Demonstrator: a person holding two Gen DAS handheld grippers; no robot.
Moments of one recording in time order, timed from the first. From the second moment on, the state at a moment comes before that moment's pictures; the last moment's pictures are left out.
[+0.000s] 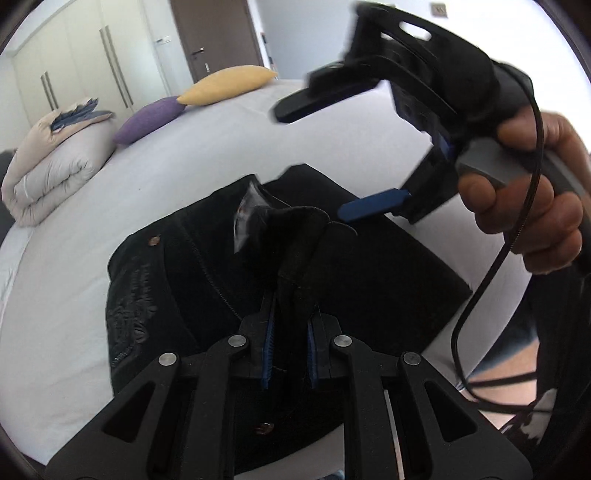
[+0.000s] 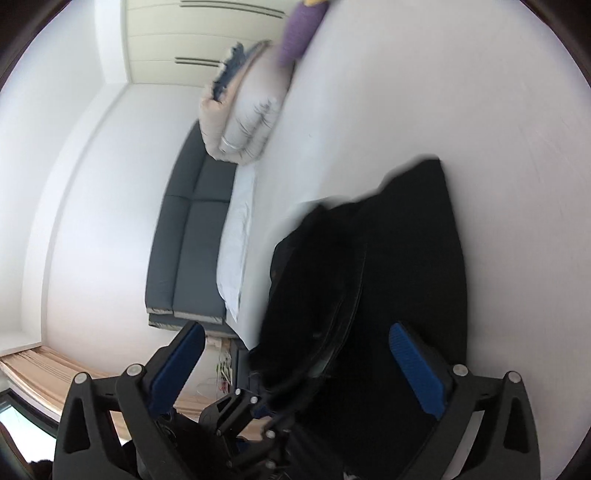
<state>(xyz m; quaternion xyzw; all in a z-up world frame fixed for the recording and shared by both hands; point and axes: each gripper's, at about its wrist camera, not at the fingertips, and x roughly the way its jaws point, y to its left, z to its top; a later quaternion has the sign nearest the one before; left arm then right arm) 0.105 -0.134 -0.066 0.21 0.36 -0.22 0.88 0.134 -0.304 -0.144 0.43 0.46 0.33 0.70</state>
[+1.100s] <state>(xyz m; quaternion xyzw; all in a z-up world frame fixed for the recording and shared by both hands) 0.053 -0.212 -0.088 0.28 0.31 -0.28 0.87 0.124 -0.313 -0.142 0.36 0.45 0.26 0.78</state>
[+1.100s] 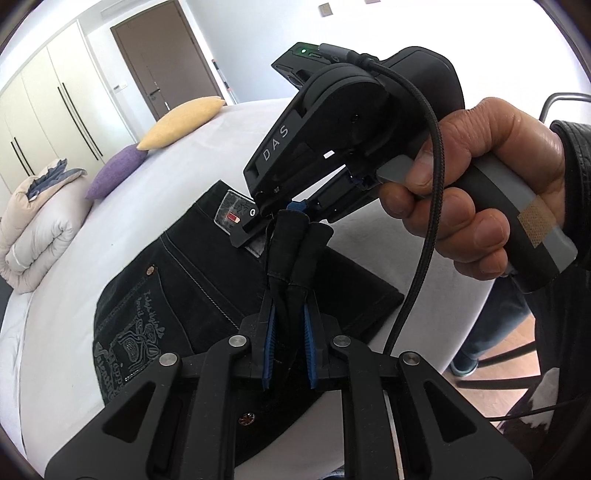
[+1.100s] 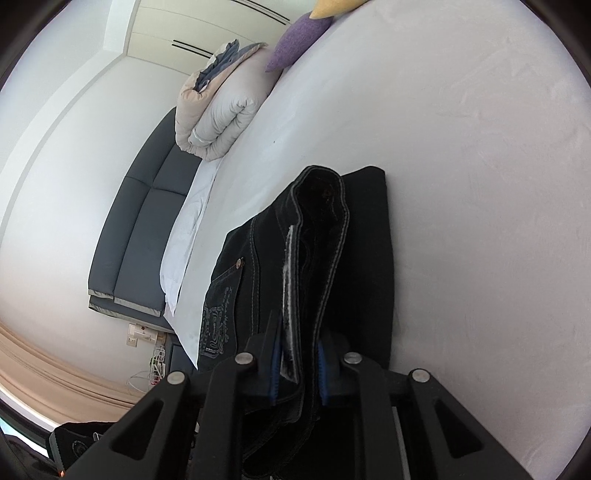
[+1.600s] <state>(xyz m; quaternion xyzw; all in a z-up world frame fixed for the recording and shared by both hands) 0.058 -0.174 -0.070 0.15 0.35 -0.33 0.86 0.088 -0.351 -0.135 0.37 0.42 0.23 0.80</state>
